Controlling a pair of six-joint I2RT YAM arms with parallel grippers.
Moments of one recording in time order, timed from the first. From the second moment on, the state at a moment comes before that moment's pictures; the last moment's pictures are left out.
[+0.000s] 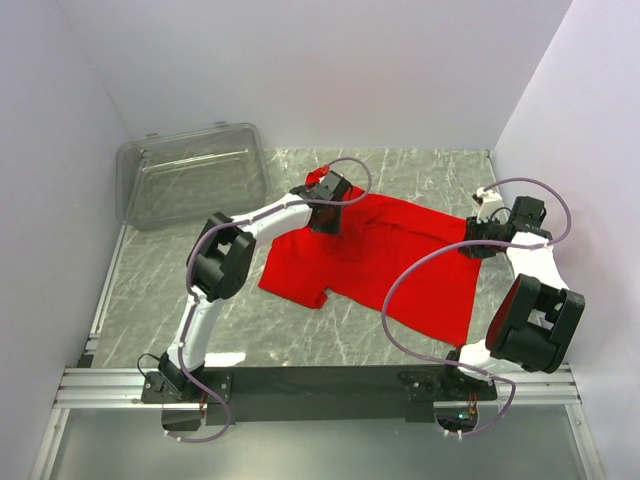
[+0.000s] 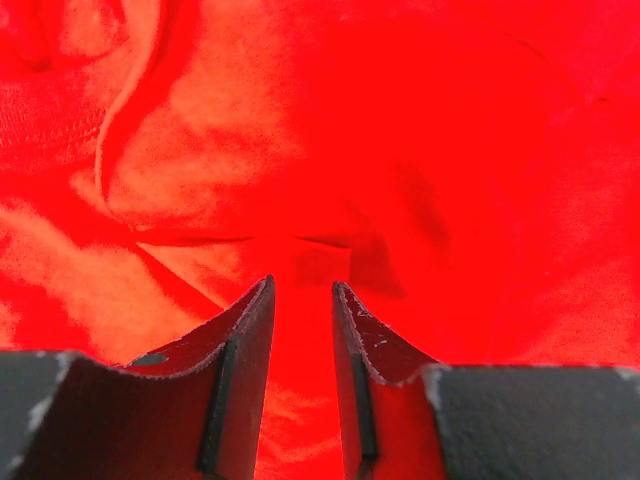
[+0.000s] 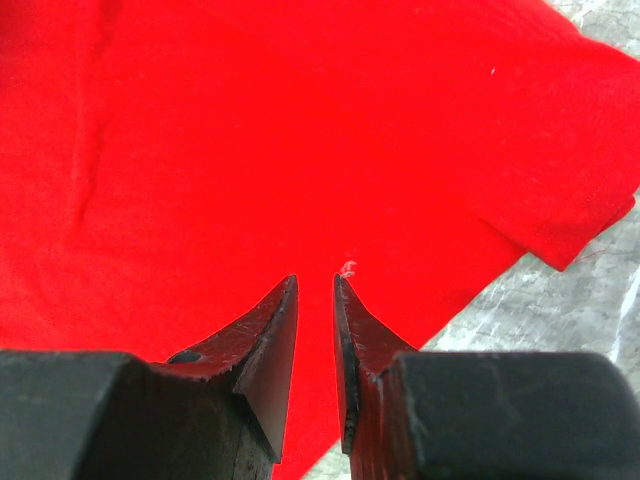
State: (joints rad) left arm -0.71 2.21 1.79 -0.55 -0.17 -0.51; right arm -0.43 1.44 0.94 -0.54 -0.54 -0.50
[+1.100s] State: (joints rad) left arm -0.76 2.34 1.94 -0.68 -0.33 -0.56; right arm -0.44 1.44 0.94 -0.53 -0.54 -0.50
